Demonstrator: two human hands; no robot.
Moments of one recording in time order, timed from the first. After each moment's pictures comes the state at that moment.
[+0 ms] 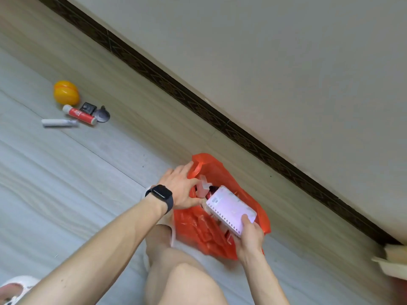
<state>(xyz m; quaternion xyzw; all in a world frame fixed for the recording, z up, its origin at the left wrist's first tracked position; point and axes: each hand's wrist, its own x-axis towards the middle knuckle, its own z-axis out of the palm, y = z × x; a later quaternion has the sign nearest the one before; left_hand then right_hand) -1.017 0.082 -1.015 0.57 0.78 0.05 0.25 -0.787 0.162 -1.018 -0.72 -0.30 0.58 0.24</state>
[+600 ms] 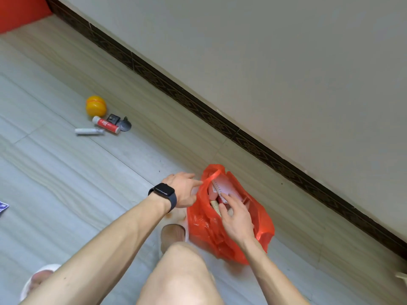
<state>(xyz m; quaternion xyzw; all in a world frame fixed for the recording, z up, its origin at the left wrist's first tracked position) -1.030 0.057 -0.986 0.52 0.79 0.02 0.32 -0.826 0.155 -1.016 -0.46 -0.82 0.33 -0.01</state>
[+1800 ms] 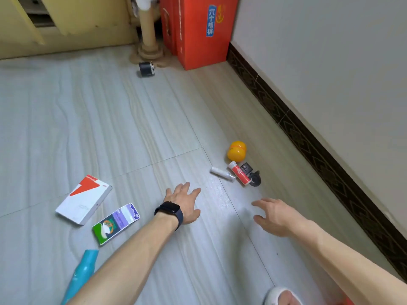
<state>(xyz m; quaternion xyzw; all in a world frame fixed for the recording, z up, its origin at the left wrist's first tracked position) -1.282 -0.190 -1.069 0.18 0.93 0.02 0.31 -1.223 0.083 -1.023 -0.01 -0.93 0.04 -0.36</state>
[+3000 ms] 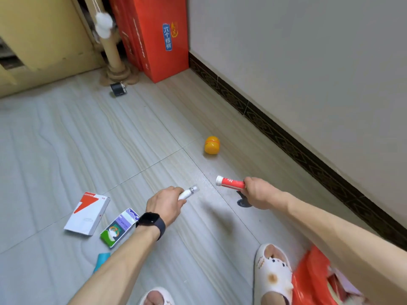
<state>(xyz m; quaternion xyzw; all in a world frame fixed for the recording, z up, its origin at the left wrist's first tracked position) -1.232 -0.211 -1.005 0.19 0.96 0.14 0.15 -1.183 0.076 -0.979 -0.09 -0.94 0.14 -0.29</state>
